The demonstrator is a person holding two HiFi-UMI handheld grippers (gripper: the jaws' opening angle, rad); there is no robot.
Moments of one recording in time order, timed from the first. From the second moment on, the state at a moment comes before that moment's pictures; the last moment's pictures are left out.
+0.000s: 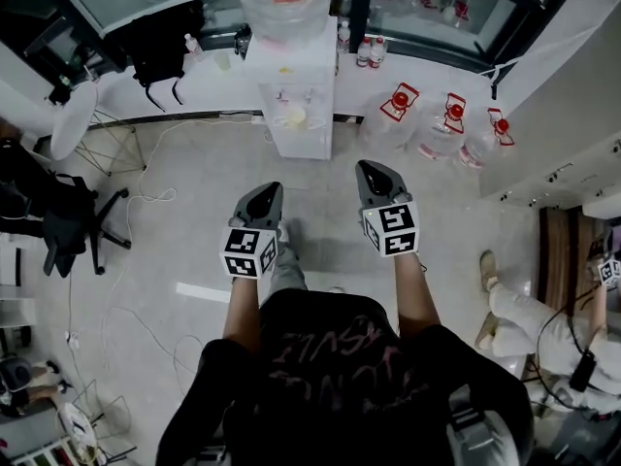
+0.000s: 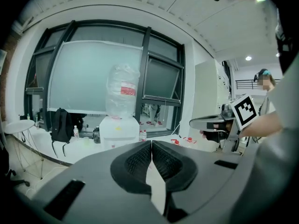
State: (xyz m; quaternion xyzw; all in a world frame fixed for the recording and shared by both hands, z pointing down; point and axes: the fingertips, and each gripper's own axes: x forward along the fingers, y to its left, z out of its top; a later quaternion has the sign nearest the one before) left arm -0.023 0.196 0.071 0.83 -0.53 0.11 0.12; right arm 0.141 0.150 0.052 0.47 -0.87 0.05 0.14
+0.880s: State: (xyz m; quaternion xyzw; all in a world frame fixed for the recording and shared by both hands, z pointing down) left arm -0.135 -0.046 0.152 0.87 -0.44 0.14 0.19; right arm 0.044 -0.064 0.116 0.55 -0.81 0.11 0.16
